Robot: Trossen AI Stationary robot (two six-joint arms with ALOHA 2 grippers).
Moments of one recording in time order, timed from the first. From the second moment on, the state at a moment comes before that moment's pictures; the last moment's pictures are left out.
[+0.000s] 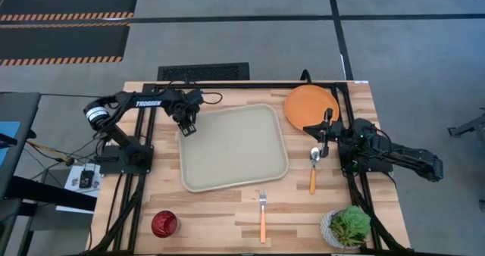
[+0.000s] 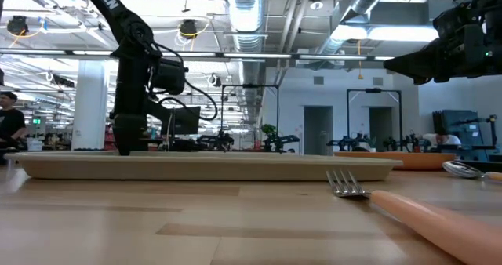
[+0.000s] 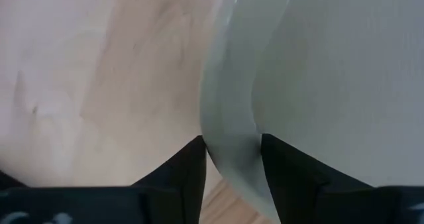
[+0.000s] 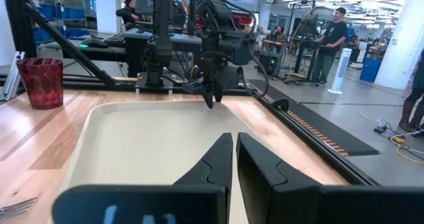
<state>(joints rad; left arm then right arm) 0.68 1.59 0.83 -0.77 -0.18 0.13 -0.35 0.03 0.01 0.04 -0.13 -0.11</state>
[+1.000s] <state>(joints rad) 0.72 1.59 0.83 -0.59 -0.06 -0.04 -0.35 0.03 0.01 0.04 -0.13 -0.11</state>
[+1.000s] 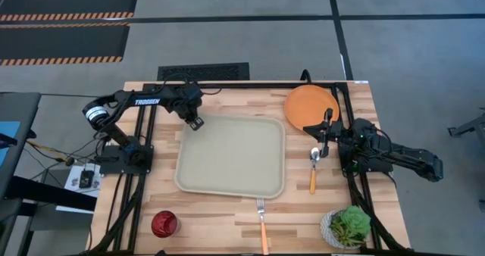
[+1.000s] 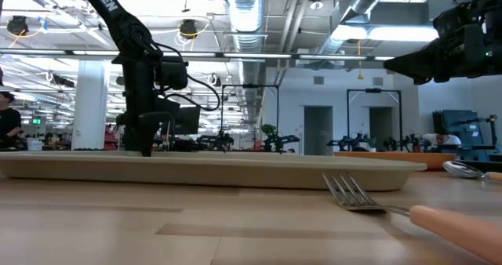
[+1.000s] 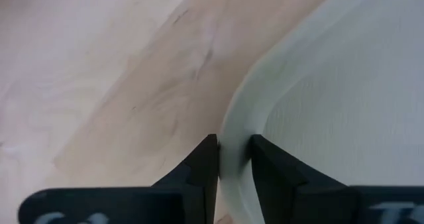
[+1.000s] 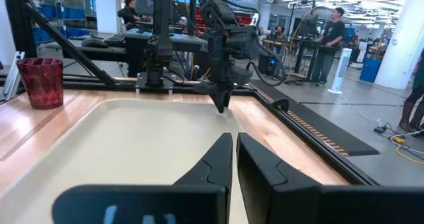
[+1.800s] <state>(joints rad) 0.65 1.59 0.83 -0.58 -0.07 -0.13 -0.35 0.03 0.01 0.04 -0.13 -0.11</state>
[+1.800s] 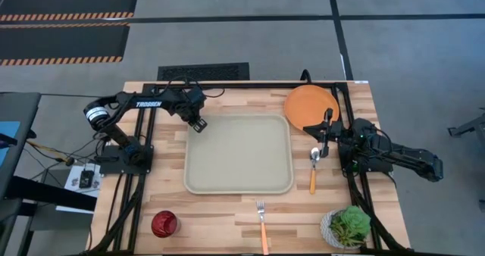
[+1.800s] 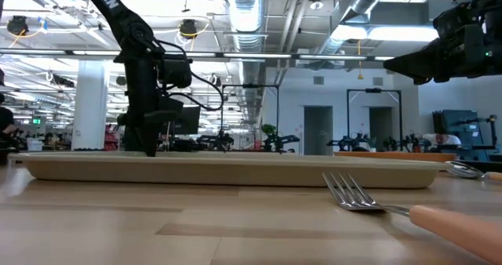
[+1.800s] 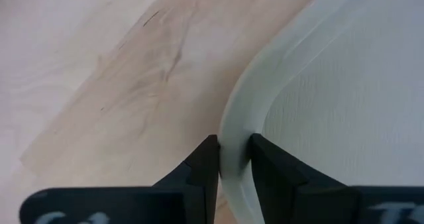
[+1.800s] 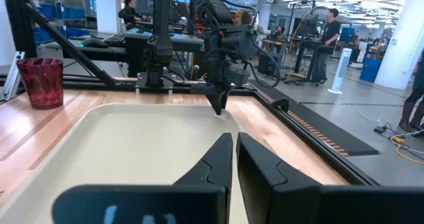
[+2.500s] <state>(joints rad) 0.65 1.59 0.83 -0.56 -0.07 -0.10 -0.35 0.03 0.01 0.04 -0.13 -0.11</state>
